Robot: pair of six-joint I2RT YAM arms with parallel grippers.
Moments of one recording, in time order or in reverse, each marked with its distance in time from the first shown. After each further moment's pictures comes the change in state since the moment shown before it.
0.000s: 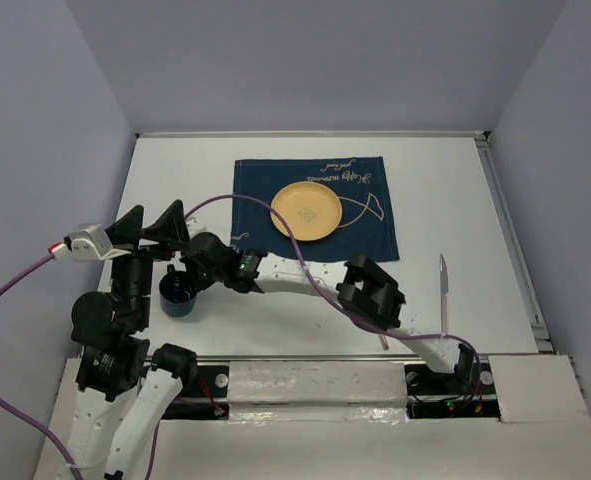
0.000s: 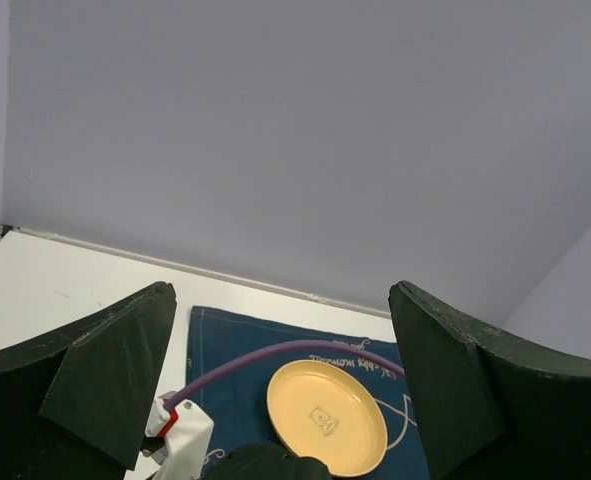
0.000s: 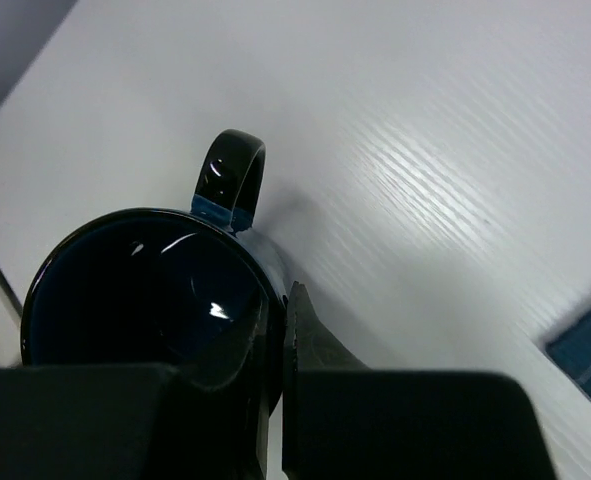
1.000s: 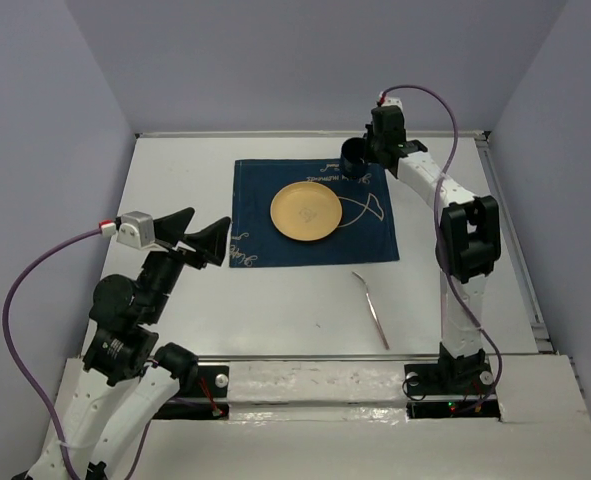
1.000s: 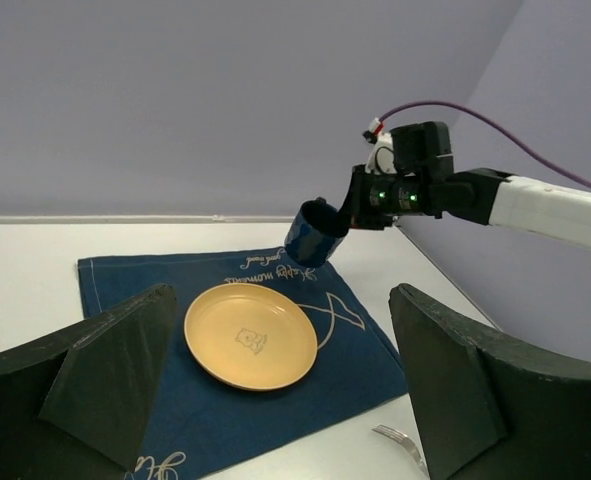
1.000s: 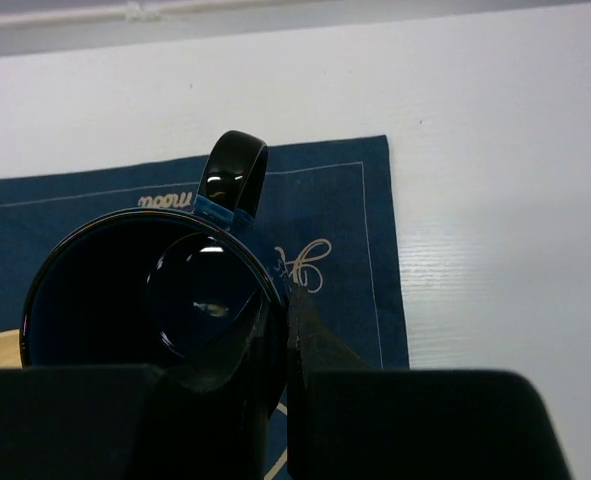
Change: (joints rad) left arm -0.159 0.057 -0.048 -0.002 0.206 0.008; right arm -0.905 -0.359 -0.252 -0.110 0.170 -0.199
